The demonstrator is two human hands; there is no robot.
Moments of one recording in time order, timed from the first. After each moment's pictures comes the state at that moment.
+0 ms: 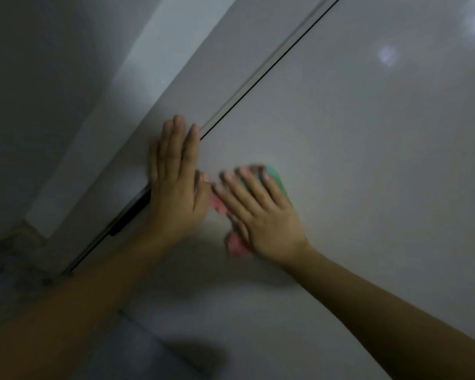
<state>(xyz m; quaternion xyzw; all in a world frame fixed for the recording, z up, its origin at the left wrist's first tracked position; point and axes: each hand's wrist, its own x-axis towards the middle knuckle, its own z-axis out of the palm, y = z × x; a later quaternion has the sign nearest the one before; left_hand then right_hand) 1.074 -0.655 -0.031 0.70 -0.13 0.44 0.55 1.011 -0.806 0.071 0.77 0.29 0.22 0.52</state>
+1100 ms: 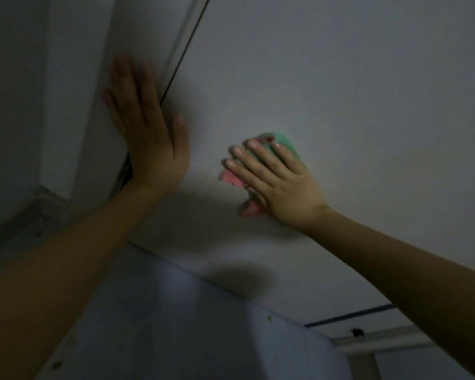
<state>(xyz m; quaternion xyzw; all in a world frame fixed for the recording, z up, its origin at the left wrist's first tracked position) 1.080 -0.646 -0.083 0.72 -0.12 0.43 0.53 0.977 -0.844 0.002 0.79 0.30 0.24 0.49</state>
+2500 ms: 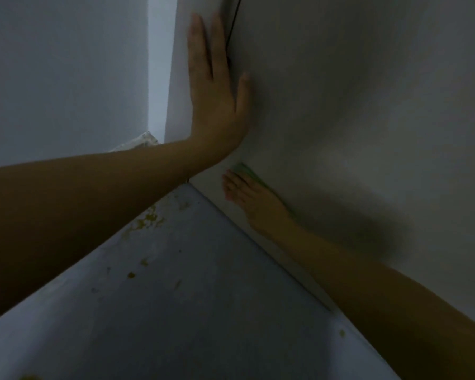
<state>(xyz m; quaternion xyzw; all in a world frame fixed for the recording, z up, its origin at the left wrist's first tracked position) 1.063 -0.652 -0.122 0.76 -0.10 0.36 0.53 0.998 -0.800 -0.207 0.76 0.36 0.03 0.53</state>
